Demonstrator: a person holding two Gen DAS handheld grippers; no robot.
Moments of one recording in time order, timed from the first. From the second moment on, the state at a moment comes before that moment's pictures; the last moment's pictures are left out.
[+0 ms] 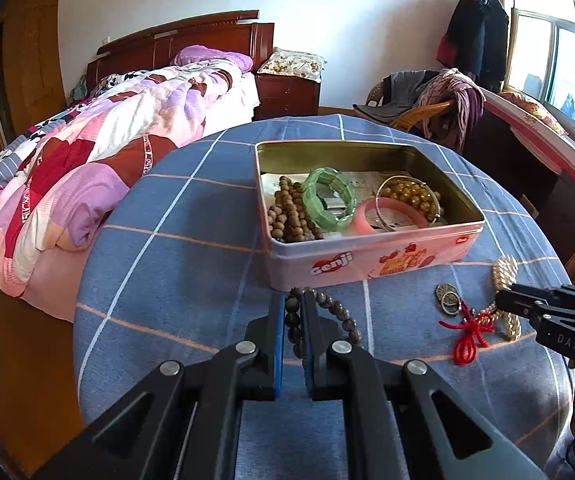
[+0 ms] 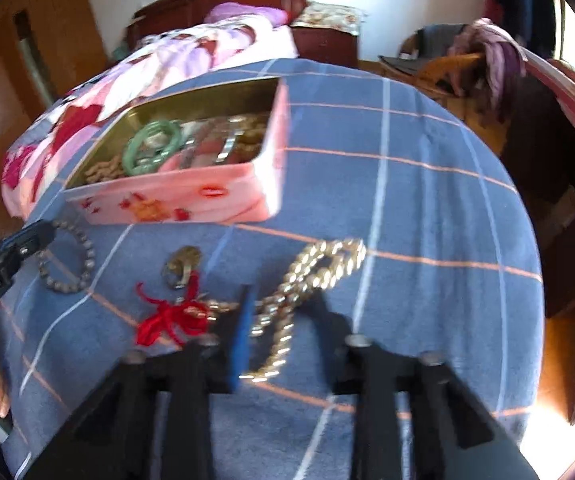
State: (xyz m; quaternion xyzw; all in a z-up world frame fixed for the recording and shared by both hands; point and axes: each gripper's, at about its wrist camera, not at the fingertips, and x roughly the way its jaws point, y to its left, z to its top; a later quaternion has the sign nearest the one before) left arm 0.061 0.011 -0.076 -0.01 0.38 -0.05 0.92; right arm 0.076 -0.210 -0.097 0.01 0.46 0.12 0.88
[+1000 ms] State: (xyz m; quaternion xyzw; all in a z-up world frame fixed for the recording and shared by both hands) left arm 0.061 -0.001 -0.051 0.01 0.35 -0.08 0.93; right arm 0.092 -0.194 -0.089 -0.04 0.45 0.13 0.88
